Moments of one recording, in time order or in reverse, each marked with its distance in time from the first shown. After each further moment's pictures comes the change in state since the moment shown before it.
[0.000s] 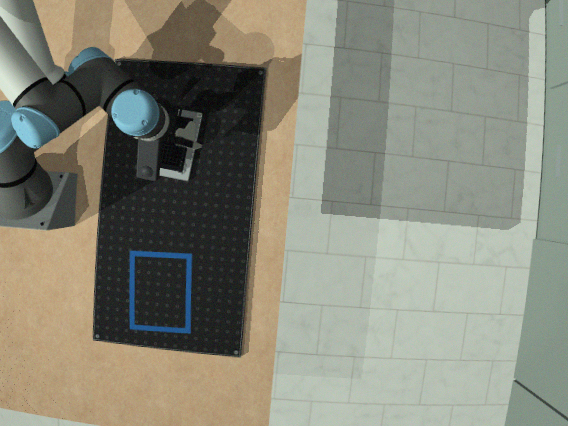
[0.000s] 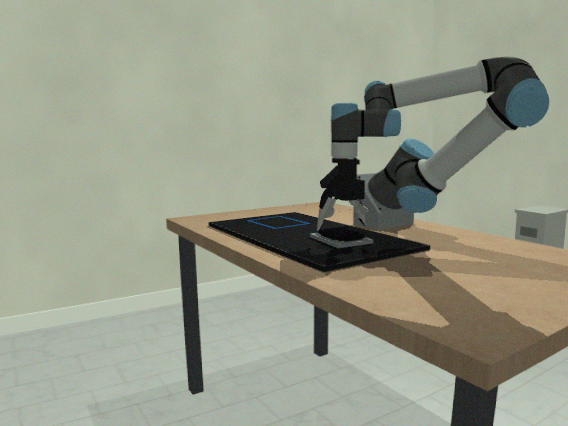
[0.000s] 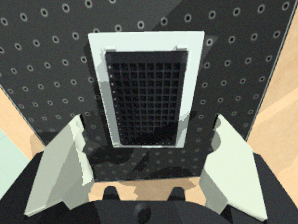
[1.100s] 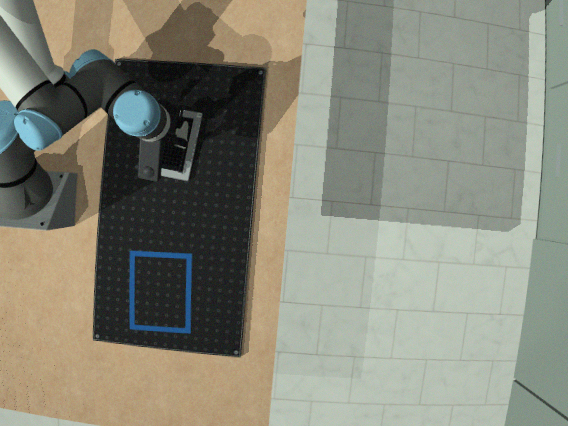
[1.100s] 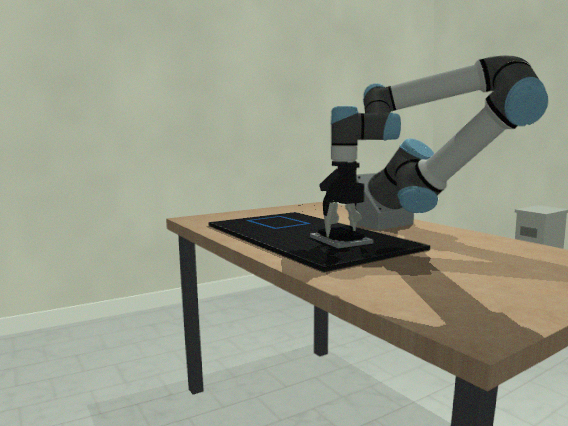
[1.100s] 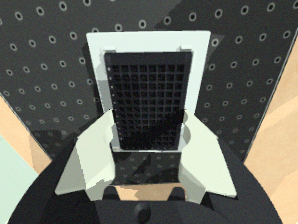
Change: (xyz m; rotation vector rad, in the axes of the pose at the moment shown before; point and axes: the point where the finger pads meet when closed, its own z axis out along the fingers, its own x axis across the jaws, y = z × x) arm -0.002 -0.001 0.009 0.003 -0.005 -0.001
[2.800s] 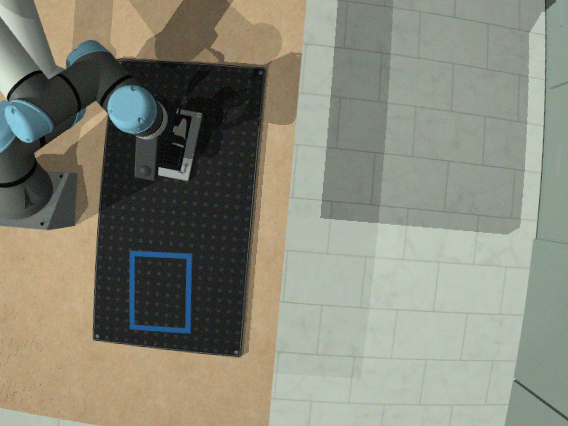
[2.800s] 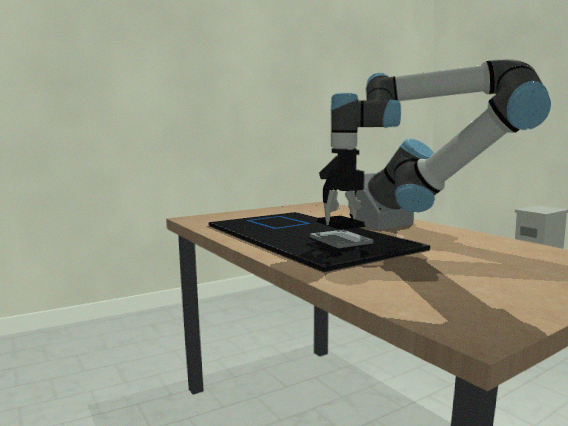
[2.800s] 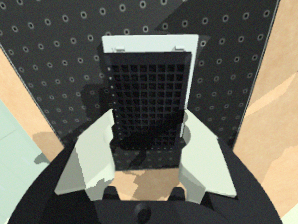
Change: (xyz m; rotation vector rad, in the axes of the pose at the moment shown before) arm -0.001 0.000 -0.036 0.001 -0.002 -0.002
